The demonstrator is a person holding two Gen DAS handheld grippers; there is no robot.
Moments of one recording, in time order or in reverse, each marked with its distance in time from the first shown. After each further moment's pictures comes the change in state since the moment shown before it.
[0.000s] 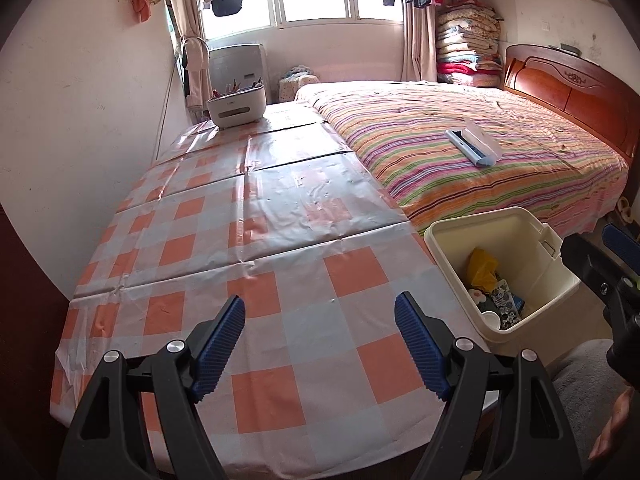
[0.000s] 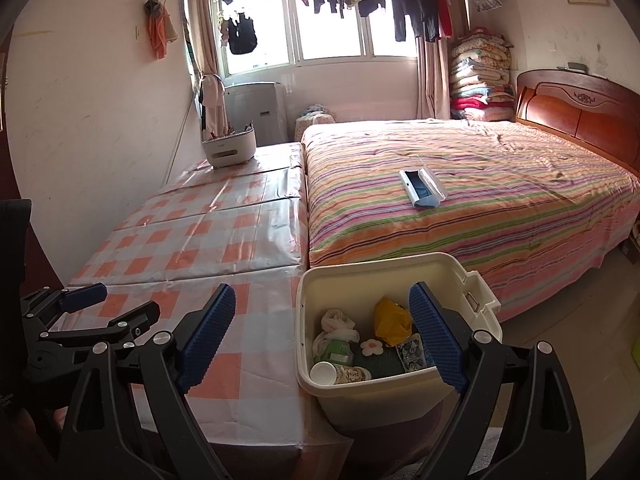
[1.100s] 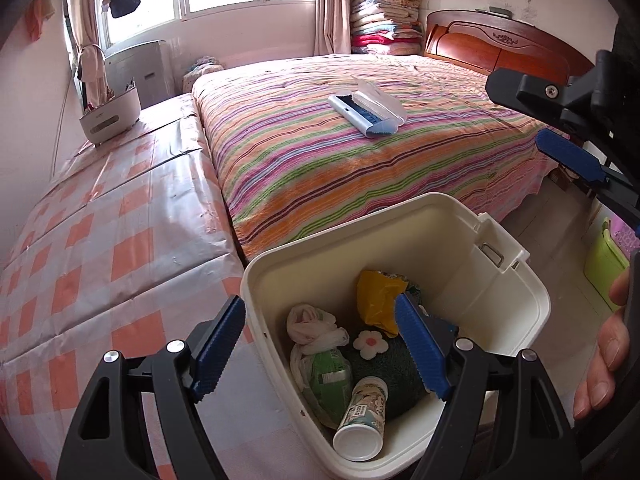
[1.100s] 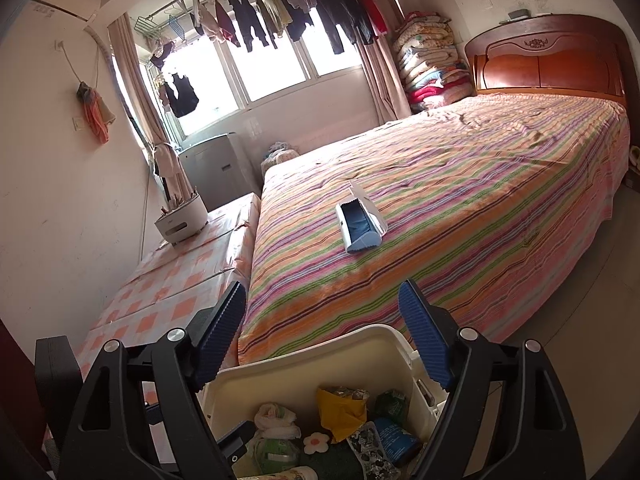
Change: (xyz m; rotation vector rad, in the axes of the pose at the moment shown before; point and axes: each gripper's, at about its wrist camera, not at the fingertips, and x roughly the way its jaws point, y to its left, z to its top) left arm 0.104 -0.139 0.034 0.163 0.049 -0.244; right arm 0.086 -0.137 0.043 0.259 -0.118 0.010
